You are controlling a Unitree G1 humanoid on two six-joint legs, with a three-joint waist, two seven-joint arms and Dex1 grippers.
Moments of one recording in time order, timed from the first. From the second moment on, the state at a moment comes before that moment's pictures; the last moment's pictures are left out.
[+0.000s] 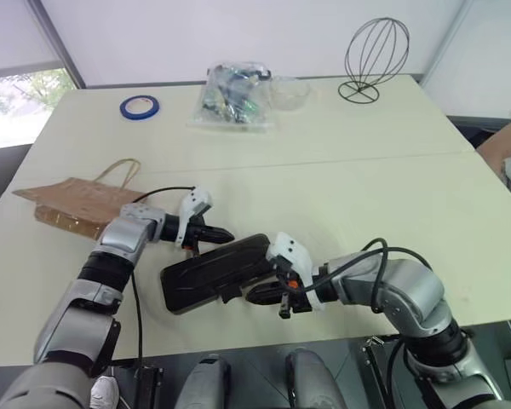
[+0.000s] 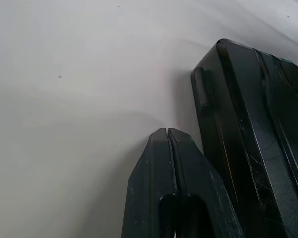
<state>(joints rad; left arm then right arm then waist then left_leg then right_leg) -0.71 0.53 -0.25 0.49 -0.25 0.47 -1.28 -0.43 -0.45 0.29 -0.54 0.58 1.33 0.75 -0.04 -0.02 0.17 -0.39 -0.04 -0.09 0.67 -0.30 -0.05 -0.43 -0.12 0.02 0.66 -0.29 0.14</state>
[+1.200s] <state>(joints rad) -0.71 0.54 -0.24 0.47 -0.25 0.49 -1.29 -0.40 -0.39 0.38 -0.49 0.56 1.27 0.53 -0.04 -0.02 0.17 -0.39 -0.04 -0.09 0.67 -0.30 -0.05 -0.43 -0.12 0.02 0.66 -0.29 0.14</state>
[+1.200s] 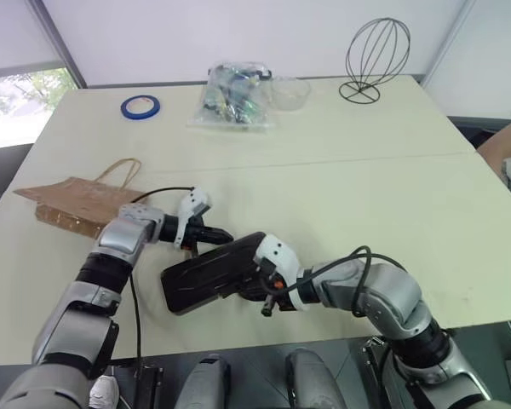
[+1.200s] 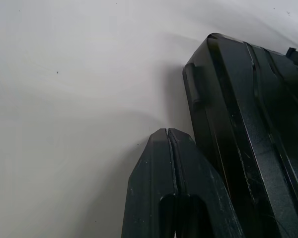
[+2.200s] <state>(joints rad) -0.75 0.61 -0.24 0.48 -0.22 0.51 -1.45 -0.36 -0.25 0.27 -0.52 0.61 1.39 0.39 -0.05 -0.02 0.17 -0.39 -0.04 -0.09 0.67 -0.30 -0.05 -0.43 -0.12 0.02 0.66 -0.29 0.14</state>
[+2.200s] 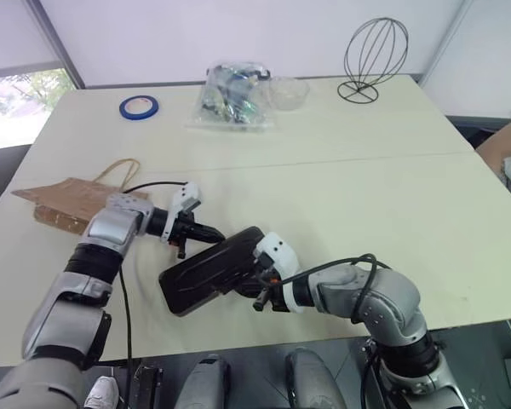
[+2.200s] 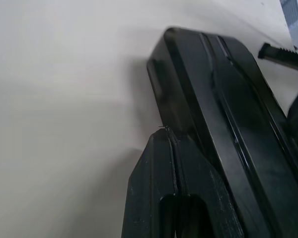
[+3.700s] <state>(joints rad) -0.64 0.64 -0.24 0.37 -0.15 0.42 -1.41 -0.35 -0.17 0.33 -0.45 0.57 1.34 0.33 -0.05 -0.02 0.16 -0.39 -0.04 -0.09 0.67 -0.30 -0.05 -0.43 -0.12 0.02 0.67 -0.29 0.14</state>
